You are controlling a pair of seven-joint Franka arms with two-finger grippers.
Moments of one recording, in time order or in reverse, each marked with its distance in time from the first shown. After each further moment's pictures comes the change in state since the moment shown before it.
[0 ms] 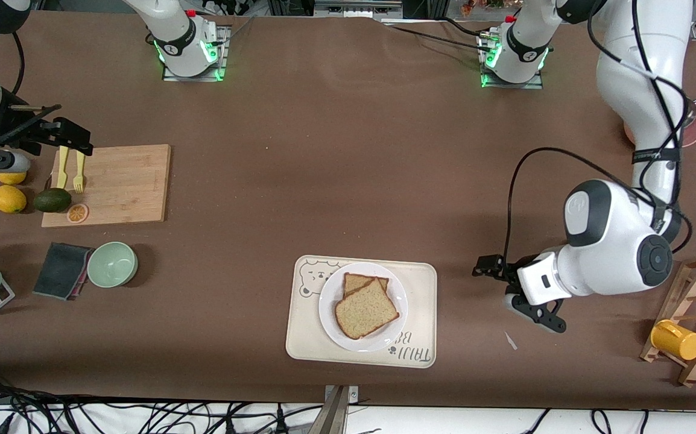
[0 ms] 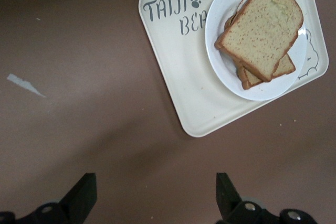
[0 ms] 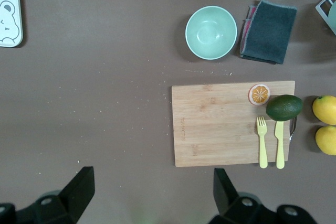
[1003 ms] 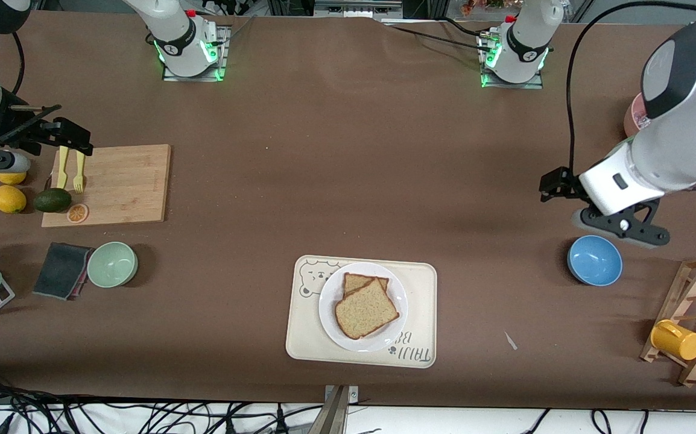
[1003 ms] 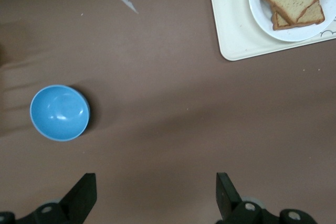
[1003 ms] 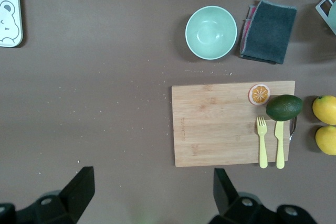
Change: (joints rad) left arm -0.003 -0.475 0.034 -0.249 0.199 -0.250 -0.229; right arm 0.000 0.000 0.000 0.000 0.000 0.000 0.000
